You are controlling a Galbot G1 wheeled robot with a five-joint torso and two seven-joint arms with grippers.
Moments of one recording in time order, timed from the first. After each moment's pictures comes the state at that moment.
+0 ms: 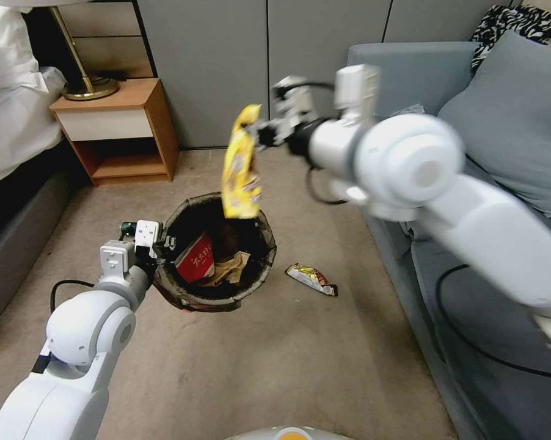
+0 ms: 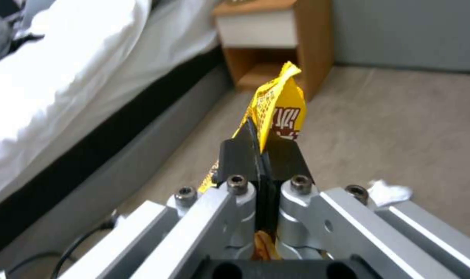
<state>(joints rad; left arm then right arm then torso) 1.30 -1.14 -0.62 -2.23 -0.40 0.74 -0.11 -0.04 1.15 -0.38 2.06 1.77 -0.59 0.87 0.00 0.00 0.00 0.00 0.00</state>
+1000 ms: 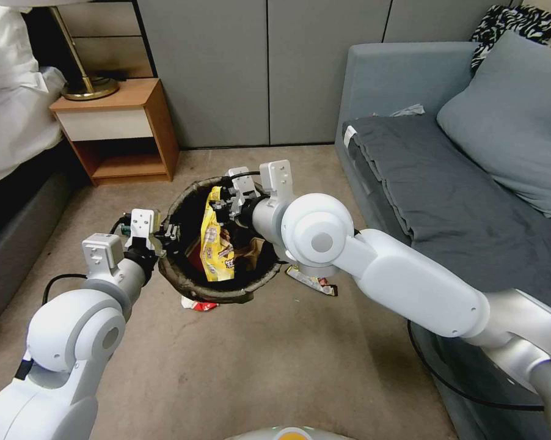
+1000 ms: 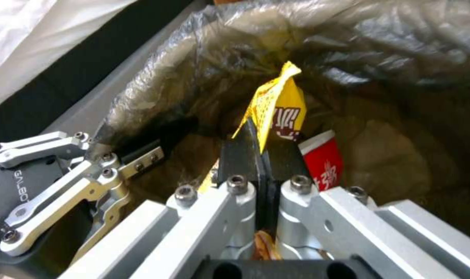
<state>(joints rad) 1.30 -1.13 -0.65 -2.33 -0.56 0.74 -0.14 -0.23 1.21 -0.48 1.97 1.57 -0.62 0.83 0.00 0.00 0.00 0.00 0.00</state>
